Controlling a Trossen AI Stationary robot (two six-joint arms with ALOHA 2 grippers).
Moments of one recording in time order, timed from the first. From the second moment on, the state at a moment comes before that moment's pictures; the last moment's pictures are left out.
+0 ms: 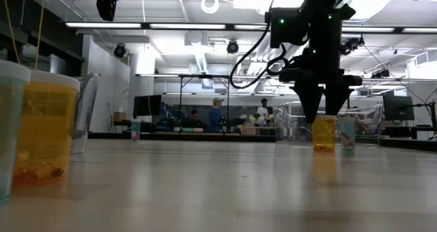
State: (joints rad) left arm -0.07 0.70 0.51 0.18 -0.46 -0.21; right arm -0.16 1.60 1.03 -0.91 0.14 0.90
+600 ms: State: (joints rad) left arm -0.06 0.69 0.51 0.18 -0.50 -0.22; right arm -0.16 1.58 1.03 -0.93 0.13 0.83
